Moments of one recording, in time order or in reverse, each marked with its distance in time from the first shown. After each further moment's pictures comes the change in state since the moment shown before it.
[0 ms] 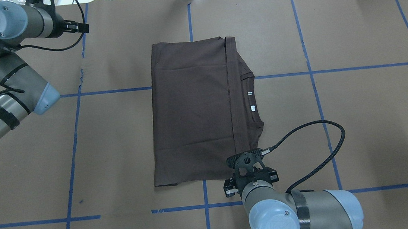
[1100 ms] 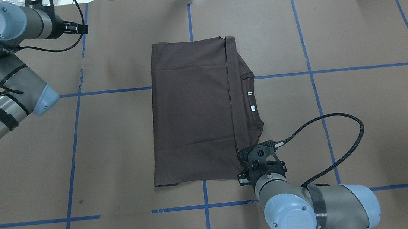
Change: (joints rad) left arm 0.001 0.005 -0.003 -0.003 0.000 0.000; right arm 0.018 -0.081 0.055 0.007 -0.030 0.018
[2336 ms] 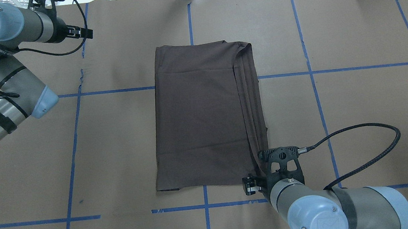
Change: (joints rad) left arm 0.006 0.036 -0.076 0.004 -0.105 -0.028; right arm 0.012 -0.062 0.129 0.005 0.109 0.142
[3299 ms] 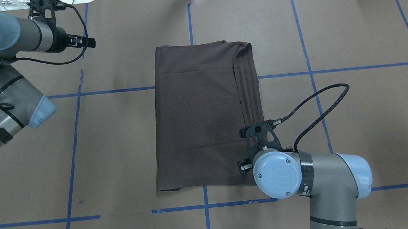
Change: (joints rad) left arm 0.022 0.037 -0.051 0.001 -0.023 -0.032; right arm 0.122 0.151 -0.169 -0.179 0.144 -0.241
